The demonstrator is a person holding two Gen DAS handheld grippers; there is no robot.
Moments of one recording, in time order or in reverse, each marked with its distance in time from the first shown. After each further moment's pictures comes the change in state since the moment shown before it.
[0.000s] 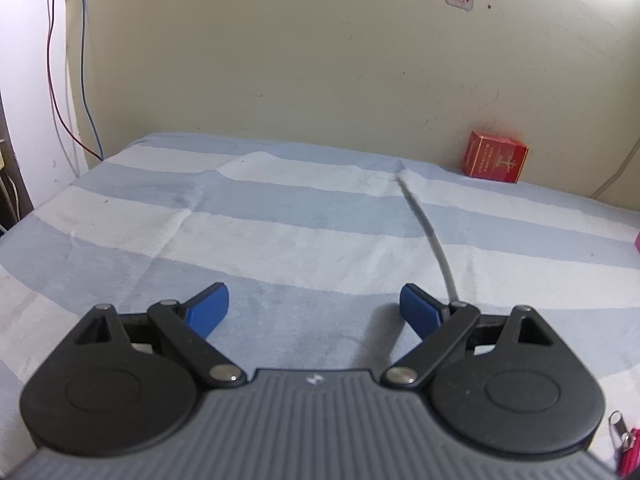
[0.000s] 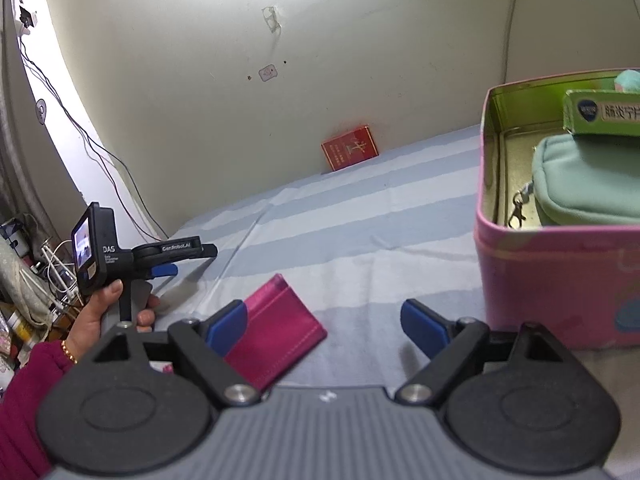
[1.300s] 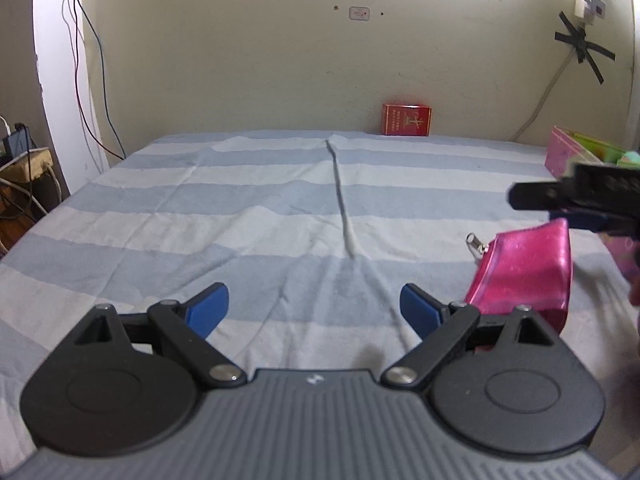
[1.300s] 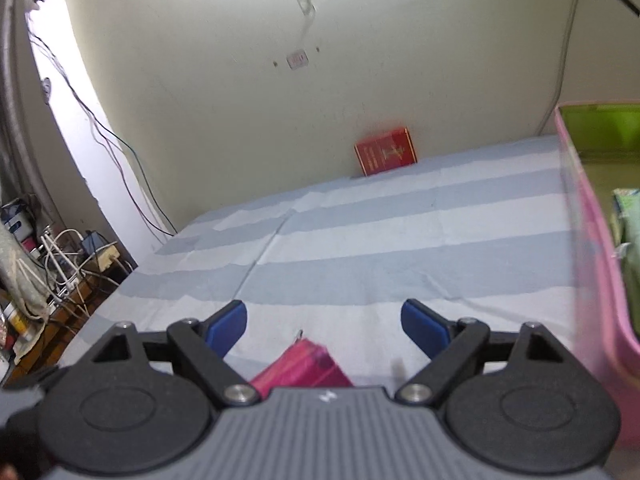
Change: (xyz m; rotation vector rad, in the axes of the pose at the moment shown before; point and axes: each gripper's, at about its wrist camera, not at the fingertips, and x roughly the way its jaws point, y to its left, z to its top) left arm -0.146 -0.044 -0.092 0.108 -0.040 -0.005; right arm 0.054 0.028 0.036 -0.068 0.049 0.043
